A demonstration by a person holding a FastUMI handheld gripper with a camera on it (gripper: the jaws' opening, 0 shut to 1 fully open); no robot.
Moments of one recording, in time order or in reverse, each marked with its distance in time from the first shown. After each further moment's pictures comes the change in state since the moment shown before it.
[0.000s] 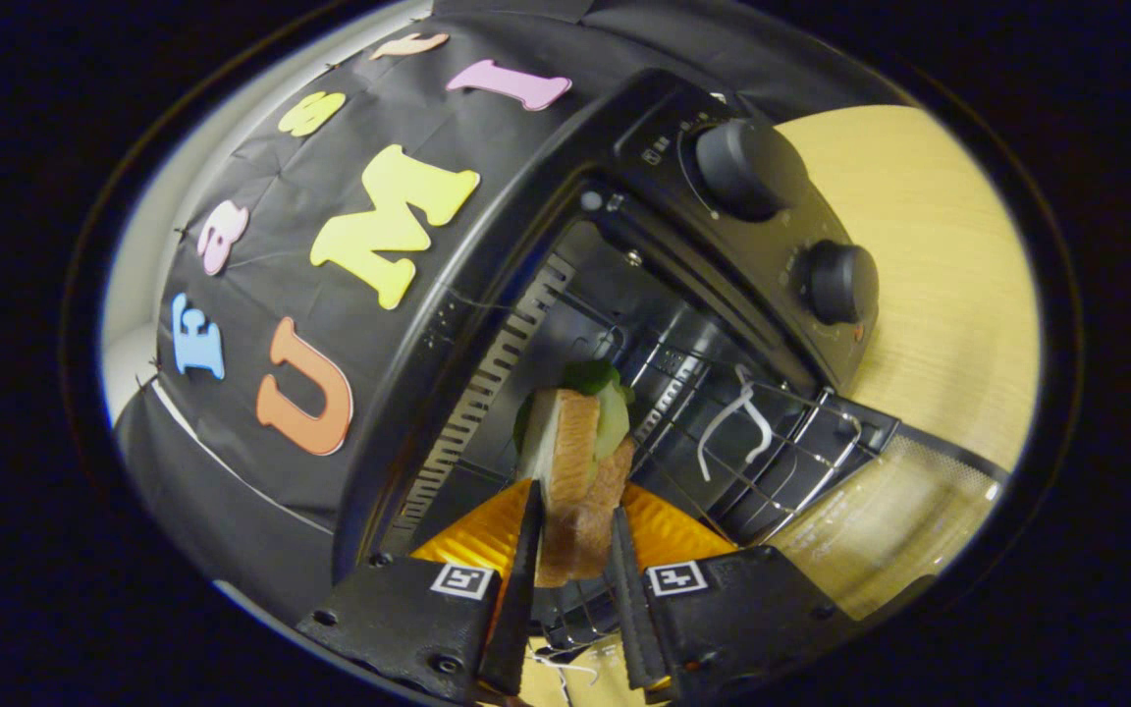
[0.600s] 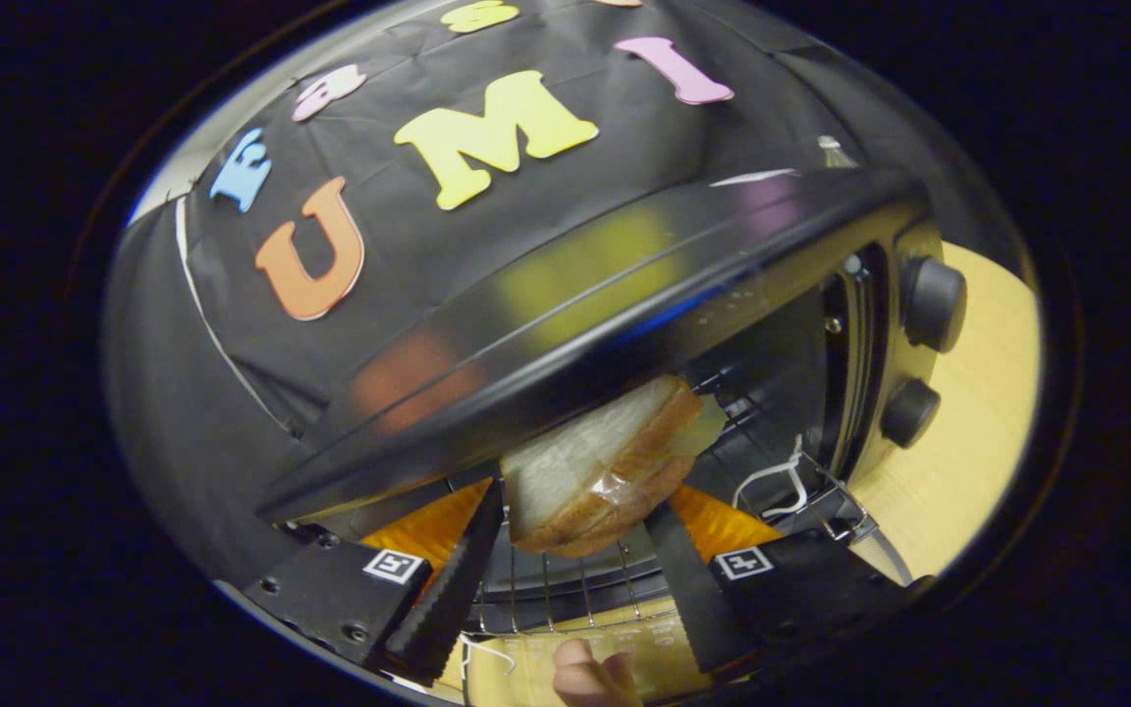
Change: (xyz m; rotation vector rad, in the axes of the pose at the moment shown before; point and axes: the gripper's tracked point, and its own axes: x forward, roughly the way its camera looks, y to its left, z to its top) arm 0.002 0.003 -0.012 -0.526 0.115 -0.082
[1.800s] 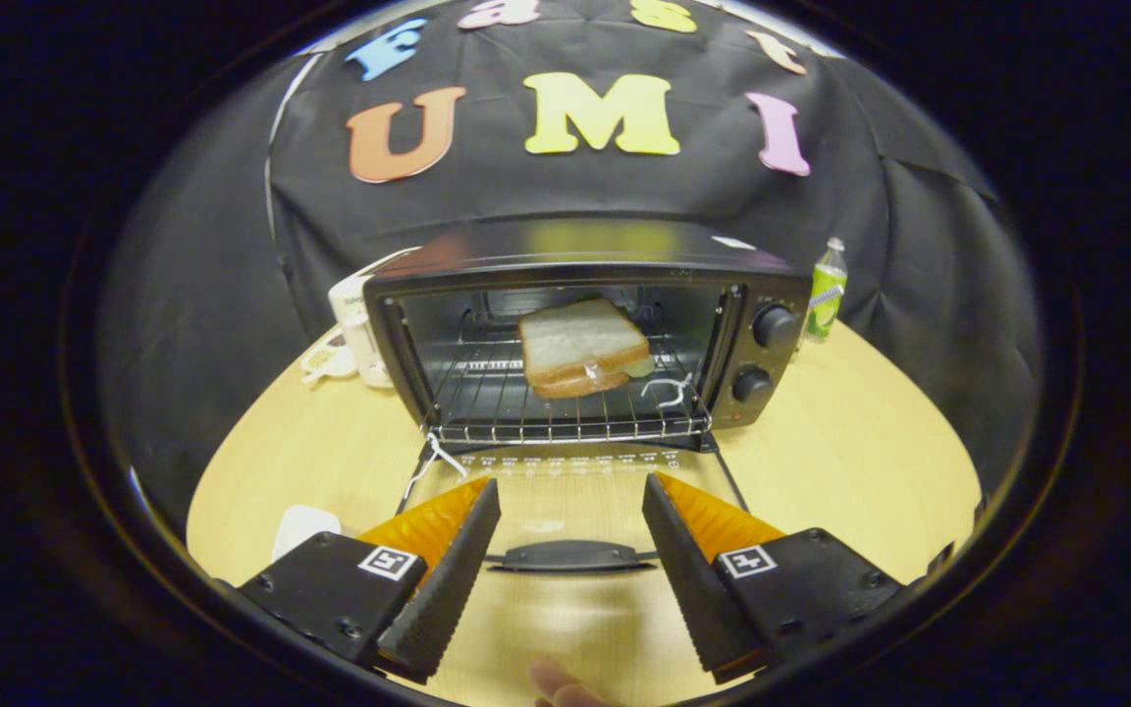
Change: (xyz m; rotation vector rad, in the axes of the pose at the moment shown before) arm -0.164 -0.020 -0.068 -0.435 0.105 -0.151
